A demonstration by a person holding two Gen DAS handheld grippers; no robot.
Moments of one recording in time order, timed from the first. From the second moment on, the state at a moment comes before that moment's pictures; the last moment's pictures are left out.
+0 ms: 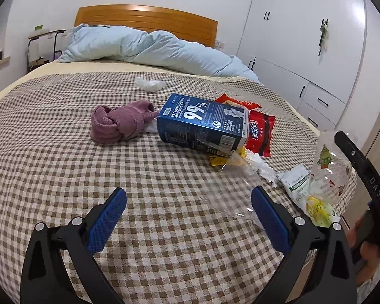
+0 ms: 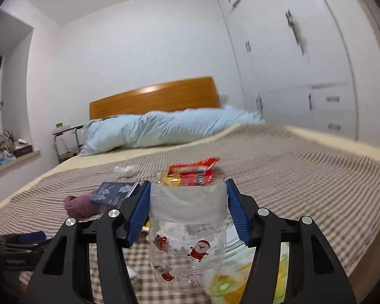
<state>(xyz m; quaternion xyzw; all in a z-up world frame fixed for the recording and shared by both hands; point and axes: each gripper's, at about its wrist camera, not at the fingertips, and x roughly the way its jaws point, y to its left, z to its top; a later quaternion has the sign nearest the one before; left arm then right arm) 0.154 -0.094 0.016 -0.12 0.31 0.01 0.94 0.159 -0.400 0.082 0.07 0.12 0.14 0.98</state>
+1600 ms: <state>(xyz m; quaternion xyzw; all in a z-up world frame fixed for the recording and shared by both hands) 0.278 -0.015 -0.008 -0.37 0.34 -0.08 0.86 0.174 -0.432 0.075 0.08 0.12 0.10 0.98</state>
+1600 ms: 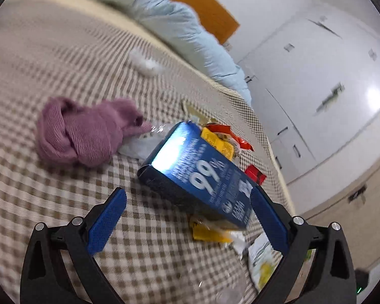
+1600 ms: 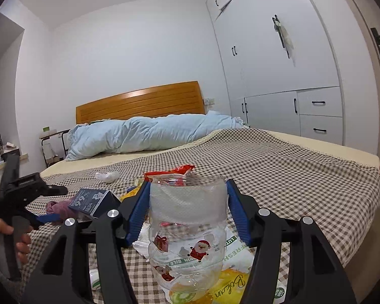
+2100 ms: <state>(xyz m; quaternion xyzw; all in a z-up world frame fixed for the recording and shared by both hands) 0.307 -0.012 -0.039 -0.46 0.32 -0.06 0.83 0.188 -0.488 0.074 0.14 0.13 0.02 0.98</state>
